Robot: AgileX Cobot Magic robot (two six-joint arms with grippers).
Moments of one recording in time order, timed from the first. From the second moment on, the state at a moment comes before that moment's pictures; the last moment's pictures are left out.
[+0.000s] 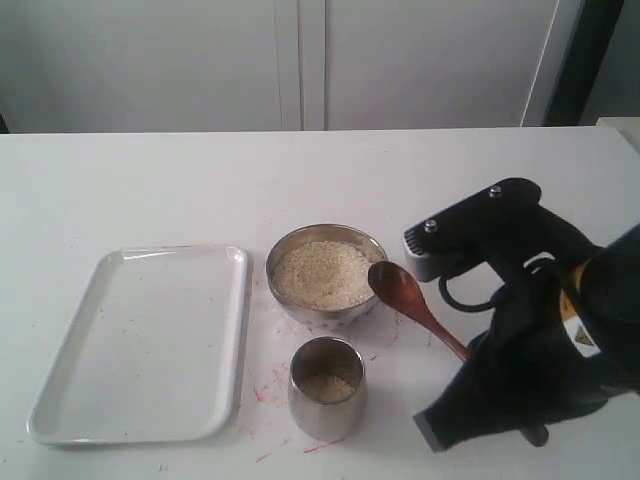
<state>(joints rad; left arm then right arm) 0.07 0.00 0.01 -0.06 -0.08 -0.04 0.74 1.14 -0.83 -0.23 1.00 0.42</state>
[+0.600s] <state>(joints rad) 0.07 0.00 0.01 -0.06 -0.08 -0.04 0.70 1.51 -1.20 -0.10 0.81 0.44</state>
